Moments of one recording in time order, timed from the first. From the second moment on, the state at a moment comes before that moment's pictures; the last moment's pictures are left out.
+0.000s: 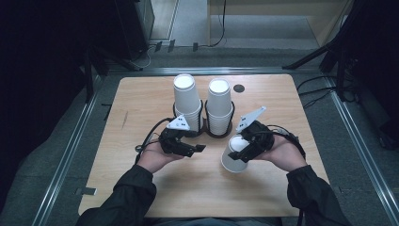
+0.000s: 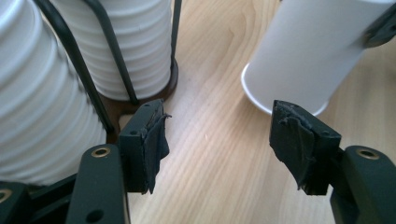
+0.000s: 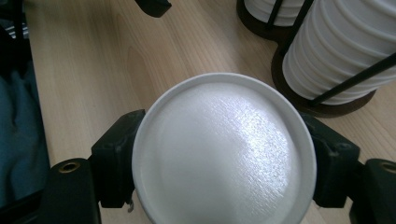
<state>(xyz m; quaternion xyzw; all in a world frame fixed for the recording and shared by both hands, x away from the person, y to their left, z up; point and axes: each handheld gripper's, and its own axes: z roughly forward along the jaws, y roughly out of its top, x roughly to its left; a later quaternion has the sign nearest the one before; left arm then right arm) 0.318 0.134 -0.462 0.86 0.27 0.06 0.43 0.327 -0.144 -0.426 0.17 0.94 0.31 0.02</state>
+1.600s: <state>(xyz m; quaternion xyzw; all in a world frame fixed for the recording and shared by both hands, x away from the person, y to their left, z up) 0.317 0.101 -0.495 0.90 0.15 -0.03 0.41 0.324 -0.125 -0.423 0.13 0.90 0.42 -0.02</state>
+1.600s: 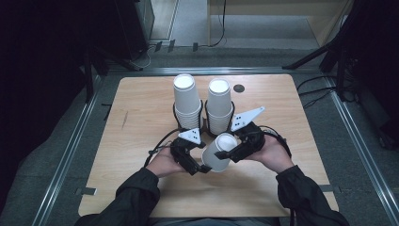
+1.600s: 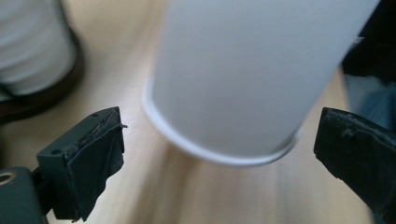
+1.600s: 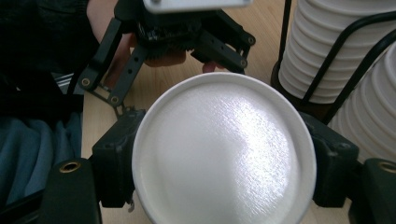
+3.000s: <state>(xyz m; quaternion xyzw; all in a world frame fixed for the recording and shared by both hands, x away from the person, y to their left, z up) 0.319 0.137 -0.452 0.92 0.15 -0.03 0.37 0.318 -0.136 -0.437 0.12 0.90 0.42 -0.04</state>
